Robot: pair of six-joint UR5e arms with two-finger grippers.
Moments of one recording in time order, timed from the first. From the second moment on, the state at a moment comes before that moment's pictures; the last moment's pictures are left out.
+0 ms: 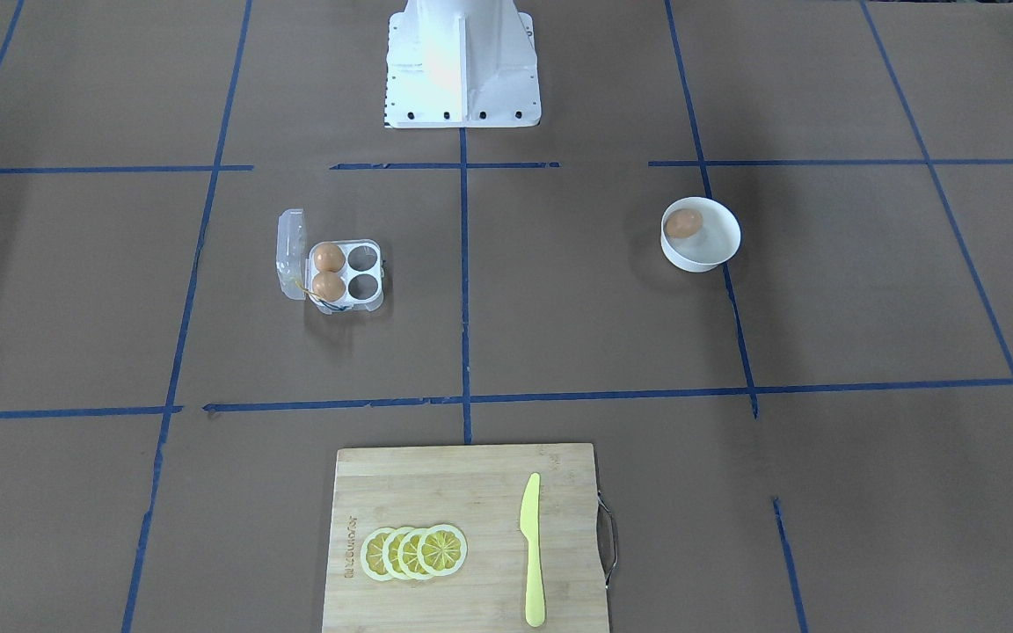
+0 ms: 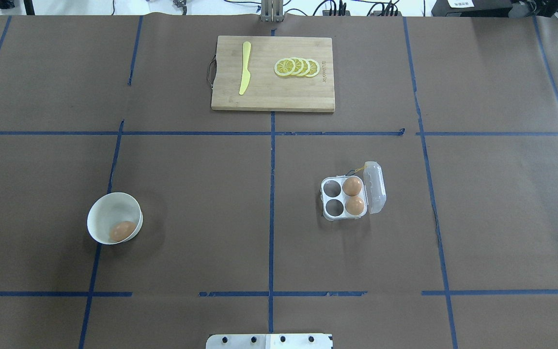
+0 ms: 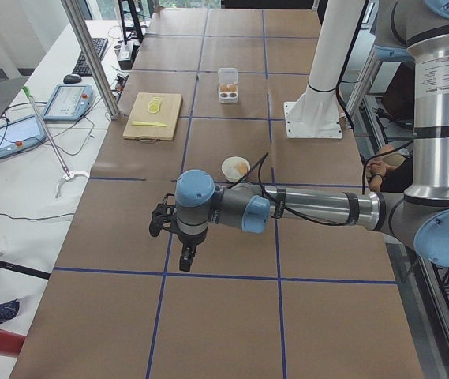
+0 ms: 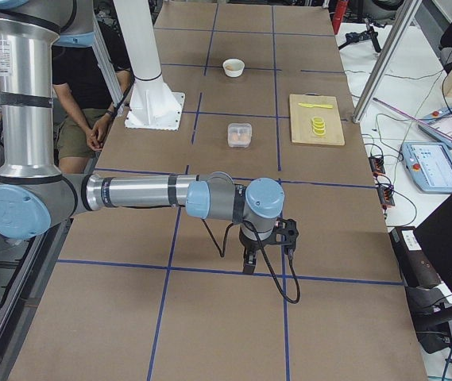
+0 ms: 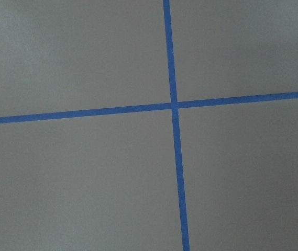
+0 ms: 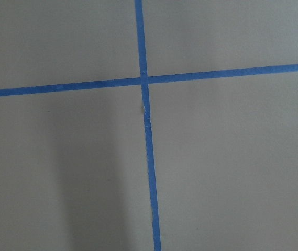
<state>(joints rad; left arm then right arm) -1.50 -1.48 -1.73 -1.78 -2.30 -0.05 1.58 -1.61 1.70 -1.71 2.35 0.05</state>
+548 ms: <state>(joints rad) -1.19 -1.47 -1.90 -1.98 -2.29 -0.52 1.58 -1.60 1.72 -1.71 2.36 0.05</state>
